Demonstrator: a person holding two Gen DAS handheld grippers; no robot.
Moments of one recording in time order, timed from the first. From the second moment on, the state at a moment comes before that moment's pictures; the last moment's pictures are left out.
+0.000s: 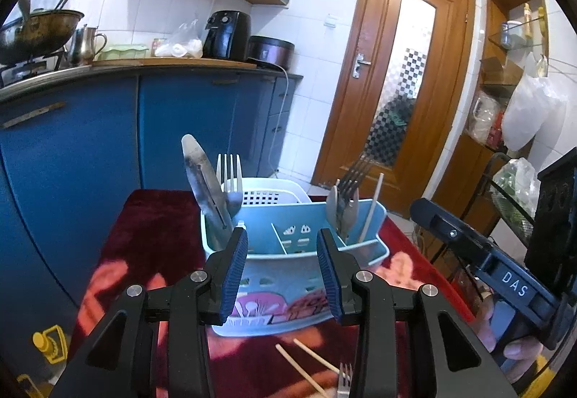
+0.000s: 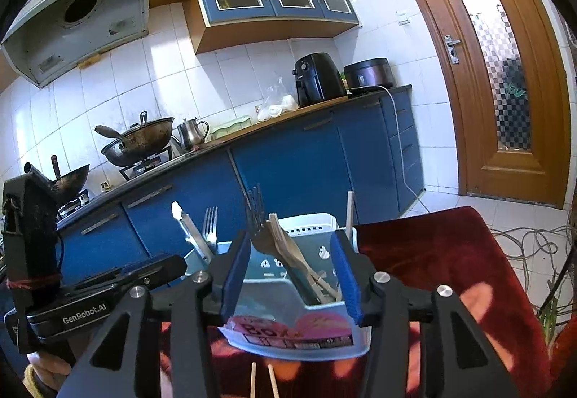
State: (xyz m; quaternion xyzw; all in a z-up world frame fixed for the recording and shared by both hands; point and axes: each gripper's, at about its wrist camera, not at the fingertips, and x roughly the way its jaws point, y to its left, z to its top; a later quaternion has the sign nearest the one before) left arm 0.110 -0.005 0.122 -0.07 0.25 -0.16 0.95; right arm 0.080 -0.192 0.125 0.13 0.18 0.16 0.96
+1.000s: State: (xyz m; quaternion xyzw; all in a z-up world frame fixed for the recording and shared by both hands) left arm 0.068 0.004 0.102 -0.06 0.29 -0.17 0.94; right arm 0.016 -0.197 0.103 0.15 0.26 0.17 0.94
